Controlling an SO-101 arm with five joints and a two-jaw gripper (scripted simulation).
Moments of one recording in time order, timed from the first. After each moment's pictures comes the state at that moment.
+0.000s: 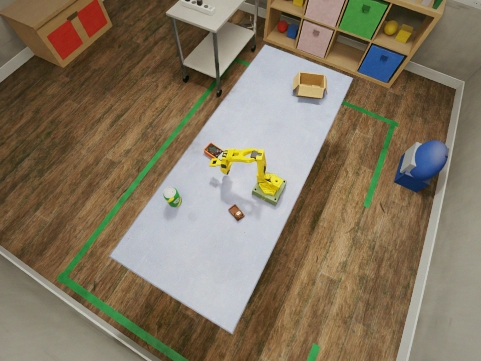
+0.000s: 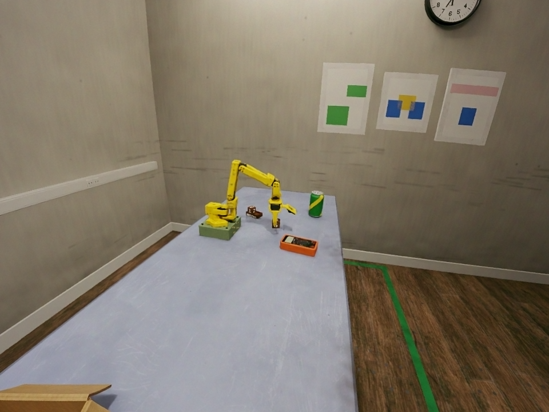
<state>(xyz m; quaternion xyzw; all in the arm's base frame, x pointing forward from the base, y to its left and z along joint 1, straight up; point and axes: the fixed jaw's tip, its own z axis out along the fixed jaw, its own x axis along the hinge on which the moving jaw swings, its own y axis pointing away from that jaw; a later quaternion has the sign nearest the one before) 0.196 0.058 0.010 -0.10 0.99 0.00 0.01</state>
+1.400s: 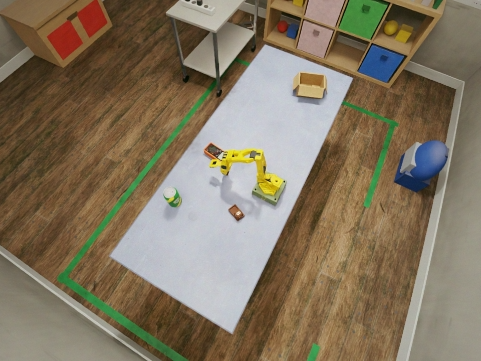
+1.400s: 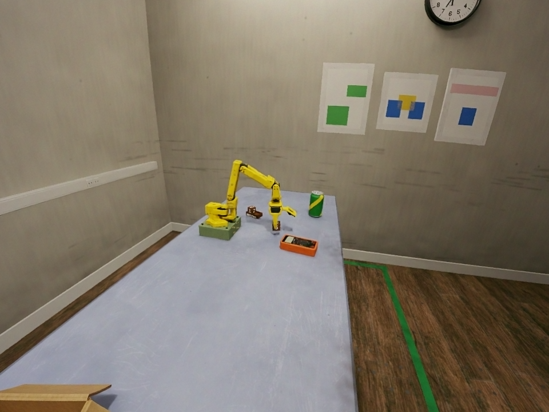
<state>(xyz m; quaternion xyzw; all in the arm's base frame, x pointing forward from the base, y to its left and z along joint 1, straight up) 0.198 0.058 -0.001 -0.10 0.99 0.00 0.02</state>
